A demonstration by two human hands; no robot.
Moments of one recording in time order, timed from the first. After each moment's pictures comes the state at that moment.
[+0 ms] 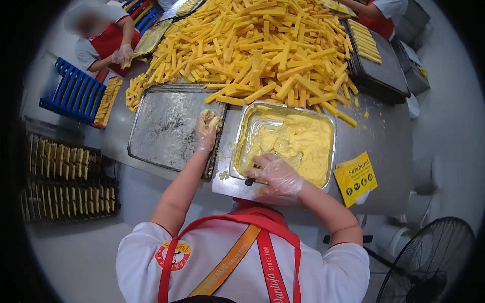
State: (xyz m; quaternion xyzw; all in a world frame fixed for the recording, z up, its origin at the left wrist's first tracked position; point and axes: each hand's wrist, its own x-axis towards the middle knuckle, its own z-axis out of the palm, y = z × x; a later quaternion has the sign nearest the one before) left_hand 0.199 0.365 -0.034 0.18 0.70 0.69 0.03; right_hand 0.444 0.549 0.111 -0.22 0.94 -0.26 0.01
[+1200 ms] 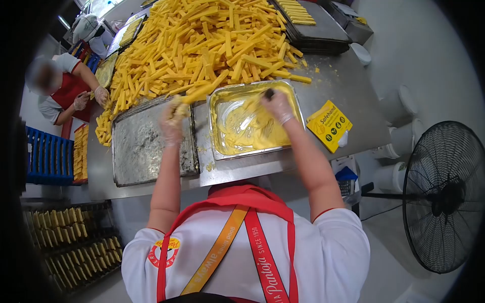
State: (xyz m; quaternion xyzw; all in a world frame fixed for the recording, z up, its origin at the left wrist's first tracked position) left_hand 0.212 0.372 0.087 0.32 0.60 0.73 0.08; right_hand 0.433 0.618 0.071 0.37 0.80 -0.42 -0.22
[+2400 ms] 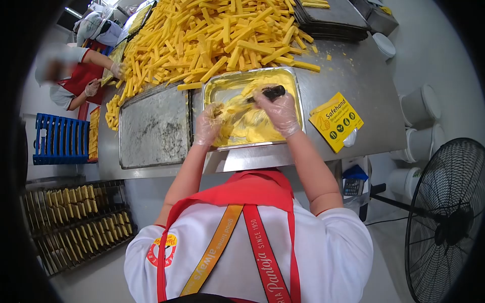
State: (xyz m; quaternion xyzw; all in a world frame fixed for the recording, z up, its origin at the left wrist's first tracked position) left_hand 0.312 0.418 0.025 0.37 0.77 0.50 0.14; right_hand 0.474 0.588 0.105 0.23 0.54 -0.73 -0.35
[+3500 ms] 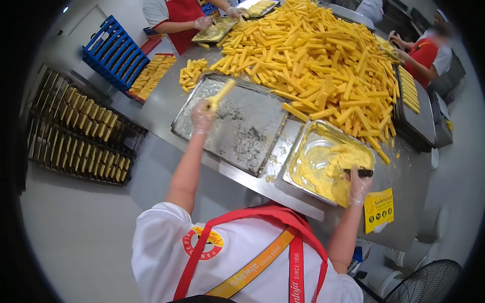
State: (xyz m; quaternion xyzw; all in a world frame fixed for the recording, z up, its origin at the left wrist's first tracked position) left_hand 0.096 0.180 0.054 0.23 0.85 0.34 -0.34; right_hand 0.463 0.598 0.059 0.38 0.61 -0.61 -0.34
